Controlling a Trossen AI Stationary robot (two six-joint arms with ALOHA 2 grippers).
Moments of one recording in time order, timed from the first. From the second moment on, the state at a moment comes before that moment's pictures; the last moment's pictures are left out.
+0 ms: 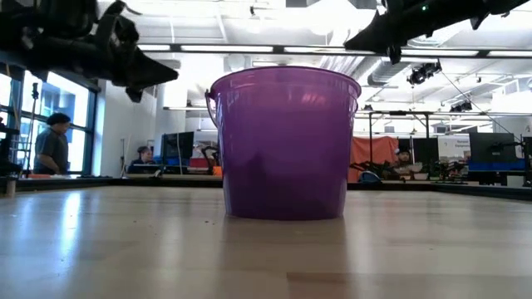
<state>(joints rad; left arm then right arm) 0.44 0.65 0.20 0.36 0.25 -0.13 -0.39 0.86 0.67 0.03 0.01 0.07</state>
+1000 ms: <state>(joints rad) 0.44 0.00 0.10 -0.20 0.21 -0.12 -0.26 0.58 0.32 0.28 0.07 0.02</state>
